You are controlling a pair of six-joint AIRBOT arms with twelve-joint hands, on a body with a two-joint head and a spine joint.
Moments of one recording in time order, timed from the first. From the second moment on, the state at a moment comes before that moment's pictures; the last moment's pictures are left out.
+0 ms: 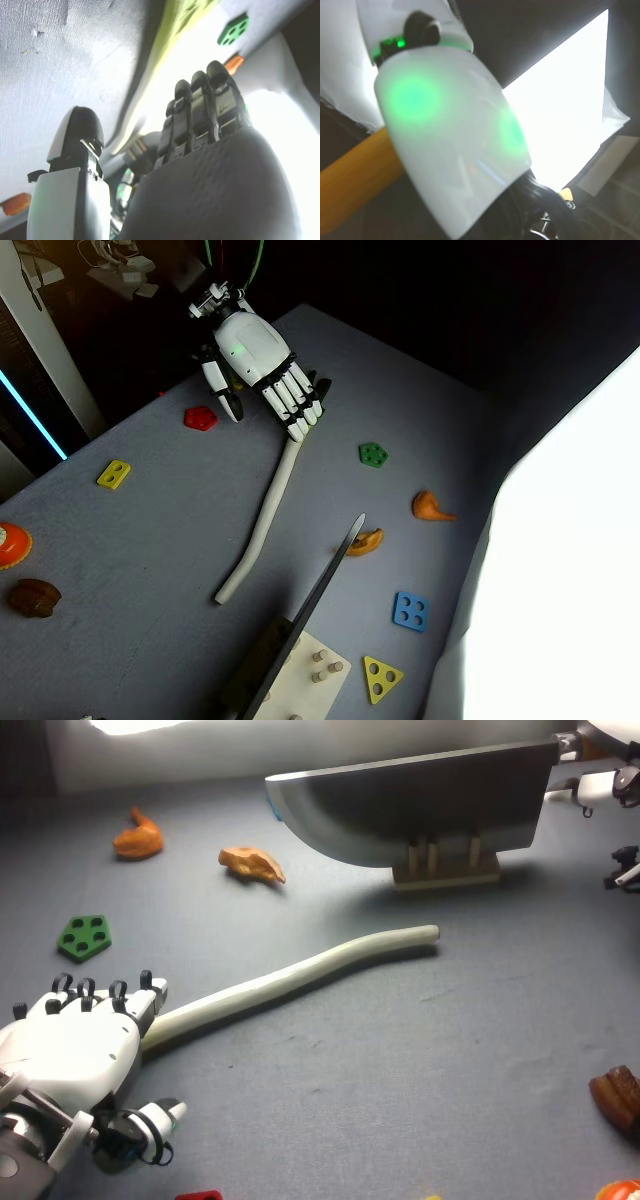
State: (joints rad) left arm 0.95 -0.93 0.53 -1.31 -1.14 1.89; right arm -0.51 -1.38 1.88 0.00 0.56 -0.71
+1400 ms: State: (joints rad) left arm 0.95 -0.94 0.53 -1.32 -1.15 1.88; right arm -0.52 -1.38 1.89 0.00 0.57 -0.71
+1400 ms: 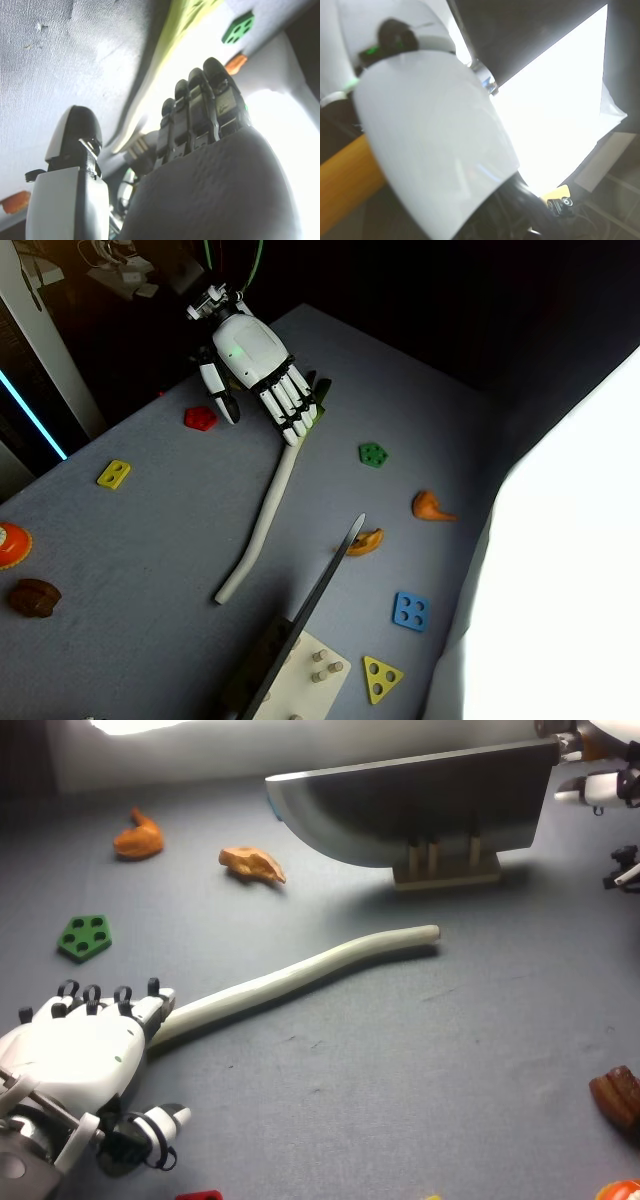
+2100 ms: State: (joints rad) left arm 0.97 -0.94 0.53 -1.33 -1.15 1.88; right arm -0.52 -1.38 1.89 0.00 0.56 -0.67
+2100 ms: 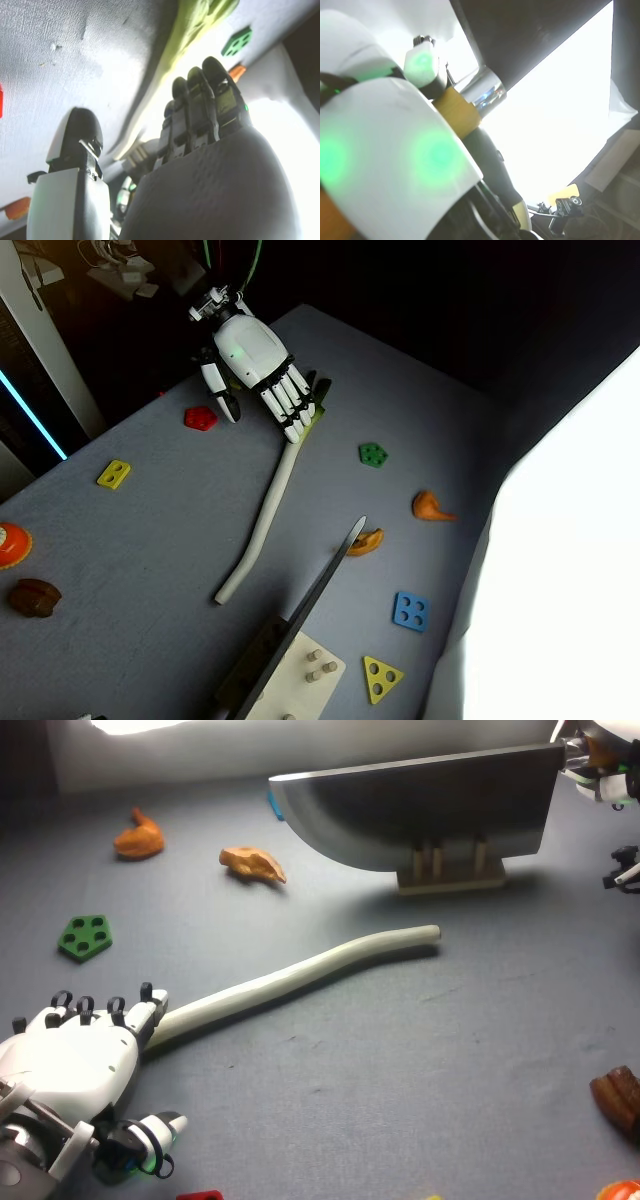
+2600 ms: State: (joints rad) left arm 0.98 -0.94 0.54 -1.33 -1.15 1.88; right arm -0.52 -1.37 1.89 -0.01 0.56 -0.65
